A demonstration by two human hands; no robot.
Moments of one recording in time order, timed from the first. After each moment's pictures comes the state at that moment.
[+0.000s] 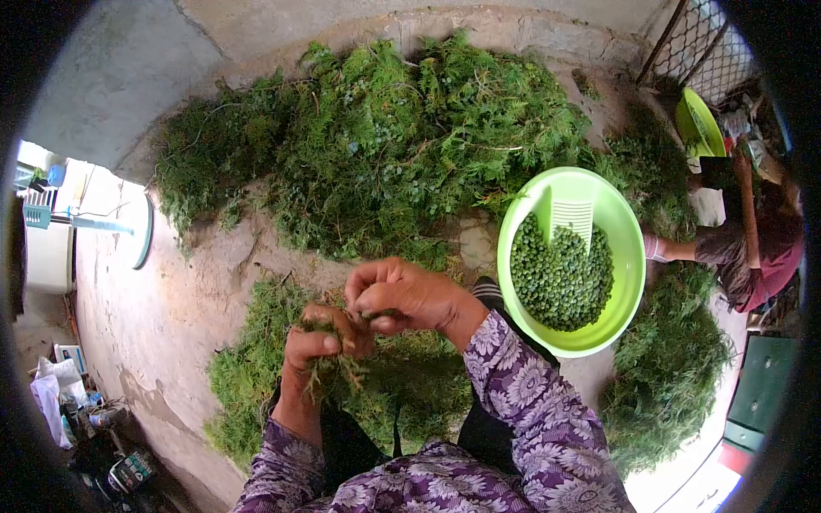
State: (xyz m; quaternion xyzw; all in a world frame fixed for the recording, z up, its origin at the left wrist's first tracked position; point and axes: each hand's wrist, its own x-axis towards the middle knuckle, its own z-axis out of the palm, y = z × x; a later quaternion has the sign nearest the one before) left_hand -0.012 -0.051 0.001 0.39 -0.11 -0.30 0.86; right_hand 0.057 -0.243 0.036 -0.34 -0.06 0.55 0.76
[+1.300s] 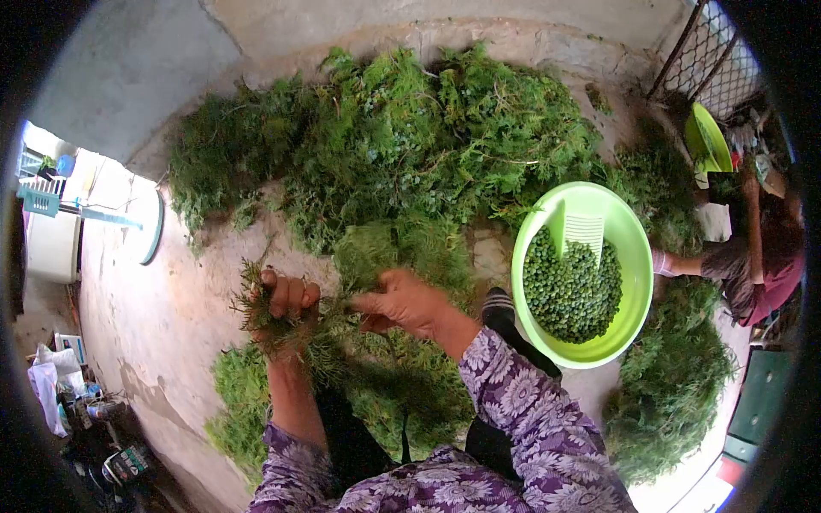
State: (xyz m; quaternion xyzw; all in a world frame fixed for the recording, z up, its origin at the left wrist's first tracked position) left_hand 0.009 -0.024 0.023 0.16 -0.01 0.05 0.99; right_hand 0.050 -0.202 0.018 -0.52 0.04 0.47 0.71
